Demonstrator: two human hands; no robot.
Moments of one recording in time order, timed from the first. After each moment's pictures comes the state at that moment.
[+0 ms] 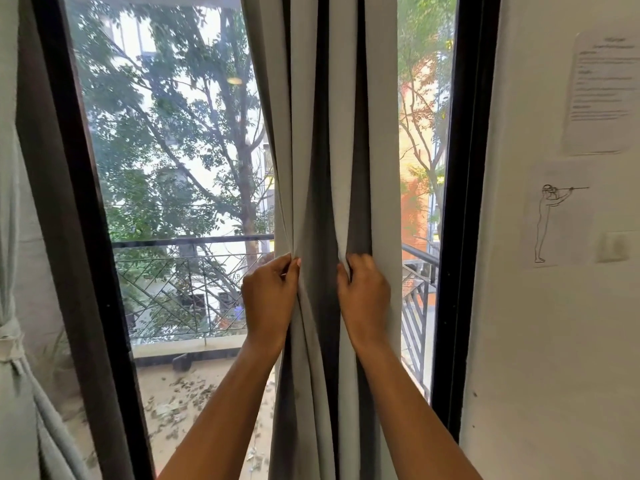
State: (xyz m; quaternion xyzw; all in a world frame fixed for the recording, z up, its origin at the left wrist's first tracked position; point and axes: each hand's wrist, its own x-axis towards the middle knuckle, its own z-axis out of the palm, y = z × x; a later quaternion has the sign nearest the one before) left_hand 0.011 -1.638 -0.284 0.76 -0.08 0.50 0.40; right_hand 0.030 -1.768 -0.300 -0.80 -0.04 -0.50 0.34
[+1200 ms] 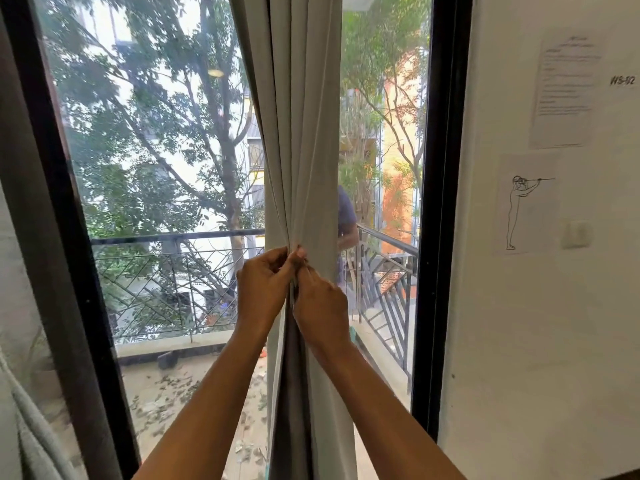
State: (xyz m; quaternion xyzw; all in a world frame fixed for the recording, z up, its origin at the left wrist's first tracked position) left_hand -0.001 -1.650 -0.288 0.72 -0.16 0.36 0.57; right_hand -0.004 -1.743 -0.320 -0.80 -0.18 -0.50 0.26
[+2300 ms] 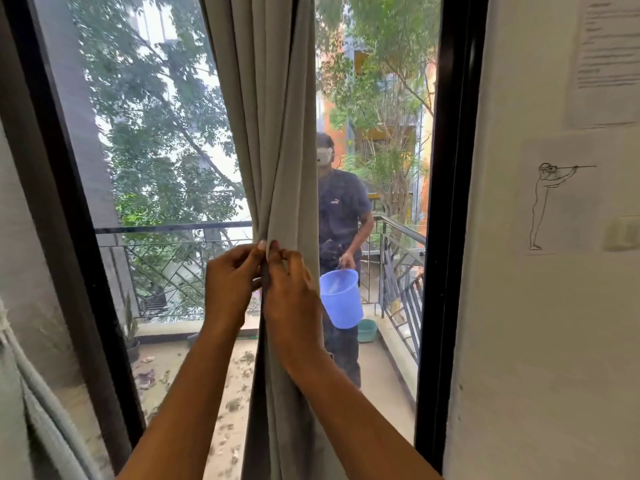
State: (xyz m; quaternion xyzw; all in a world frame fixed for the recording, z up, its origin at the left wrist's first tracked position) left_hand 0.012 -1.692 -0.293 0.63 -0.10 0.33 0.70; right_hand 0.000 -1.781 -0.319 -0.81 -0.20 -0.43 0.35
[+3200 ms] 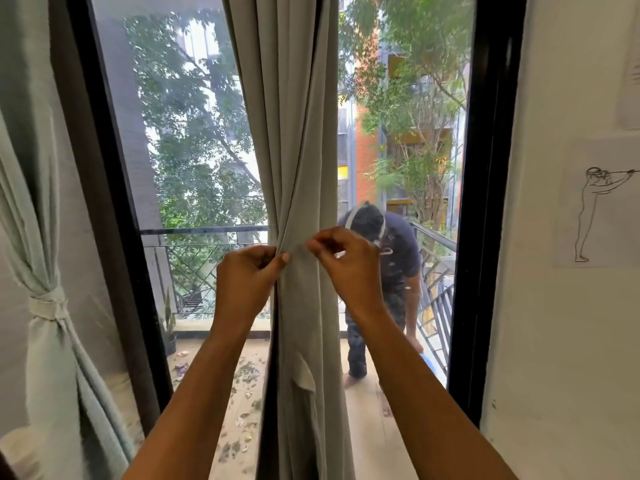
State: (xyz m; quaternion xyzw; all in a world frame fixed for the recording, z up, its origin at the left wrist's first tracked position) left_hand -0.012 -1.683 -0.278 0.76 -0.07 0.42 0.50; right_hand 0.033 -1.838 -0.273 -0.68 -0.28 -0.44 0.51
